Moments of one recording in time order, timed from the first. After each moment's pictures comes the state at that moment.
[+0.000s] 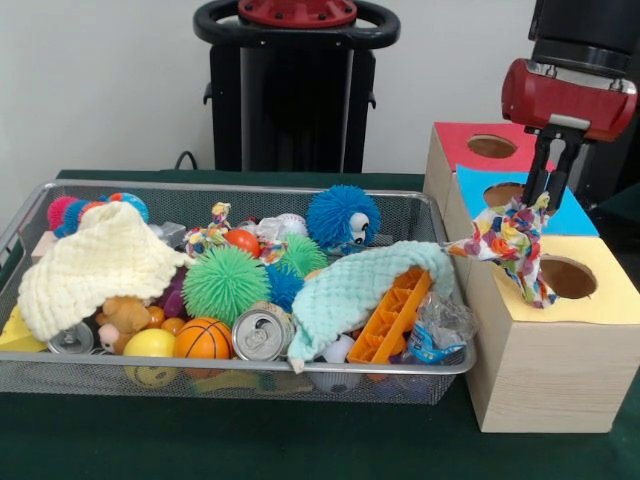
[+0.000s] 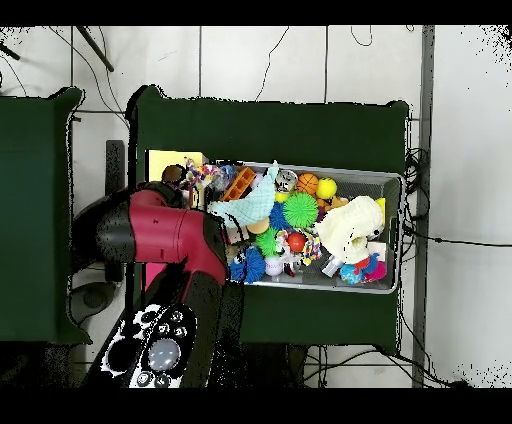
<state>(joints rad) 0.33 -0.57 -0.39 1.50 0.26 0.41 1.71</state>
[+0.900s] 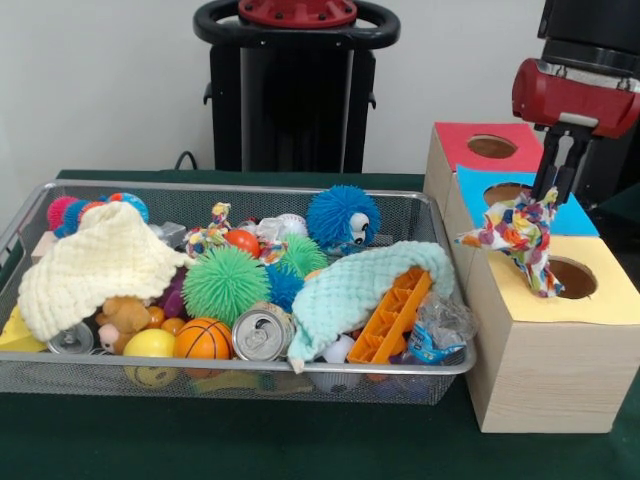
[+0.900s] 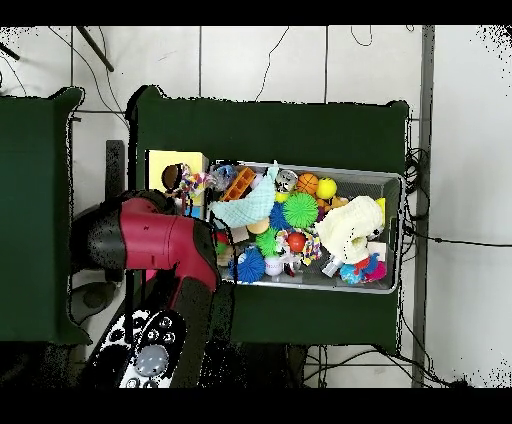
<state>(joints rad) 0.36 -0.58 -0.39 1.52 0.27 0.43 1.71</state>
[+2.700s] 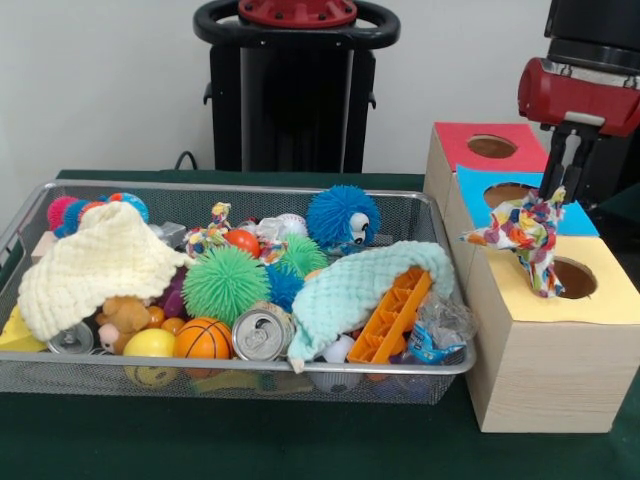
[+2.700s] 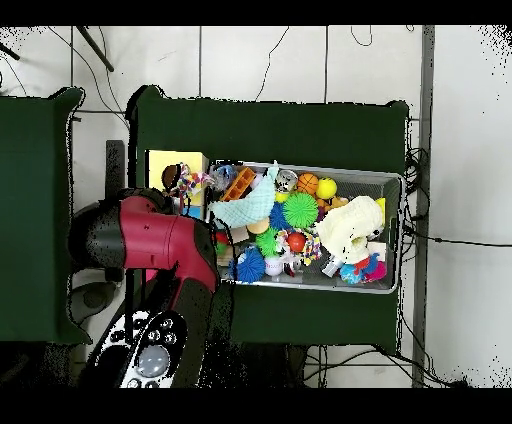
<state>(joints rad) 0.36 -0.58 -0.39 1.53 0.31 0.43 1.71</state>
